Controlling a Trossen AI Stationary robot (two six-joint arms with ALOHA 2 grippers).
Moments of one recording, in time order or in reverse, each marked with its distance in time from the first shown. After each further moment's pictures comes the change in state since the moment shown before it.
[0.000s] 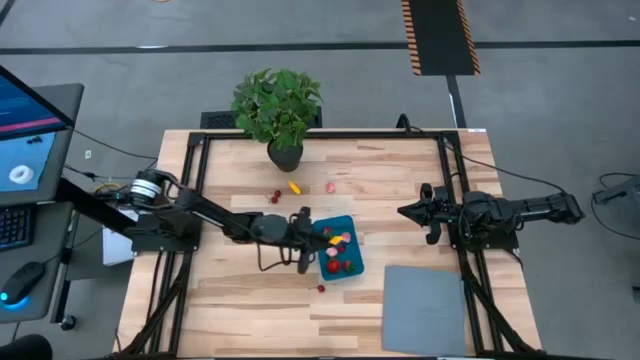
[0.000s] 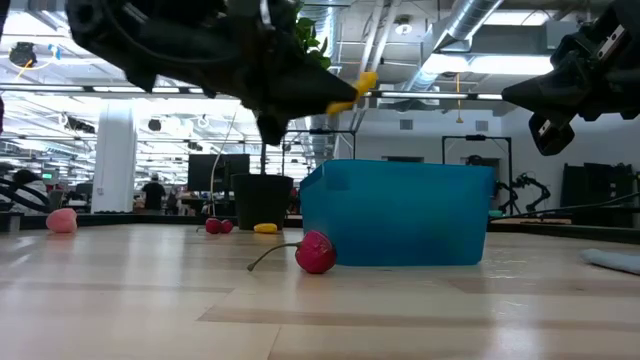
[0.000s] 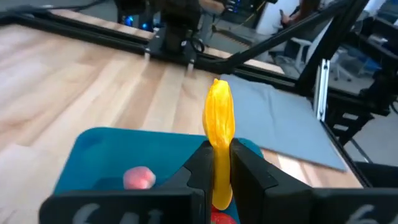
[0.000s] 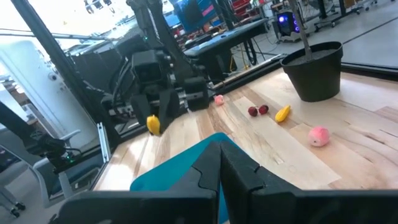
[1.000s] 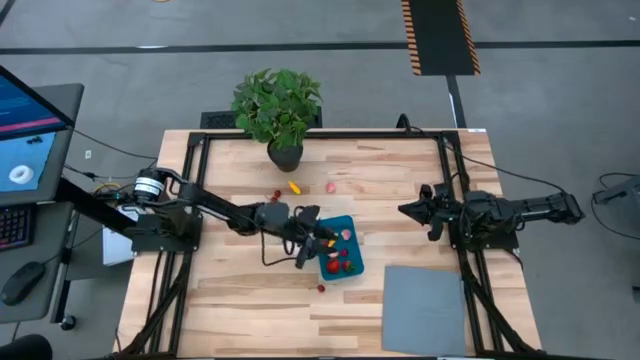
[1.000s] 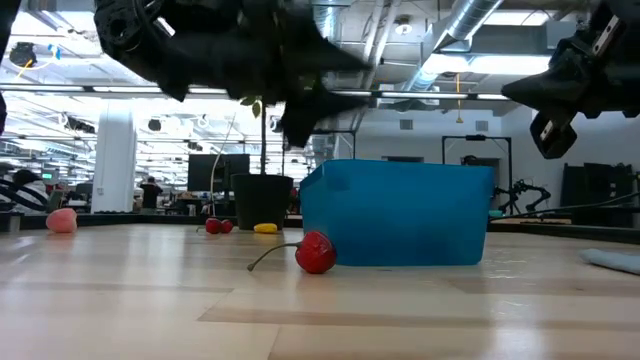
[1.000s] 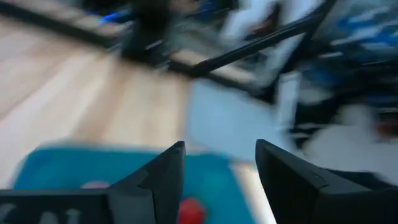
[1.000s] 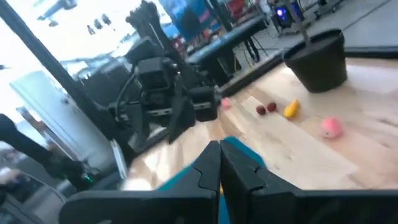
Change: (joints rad) left arm 0.084 0.047 0.051 0.058 0.238 -0.081; right arm -0.001 0.000 0.000 0.022 0.004 0.135
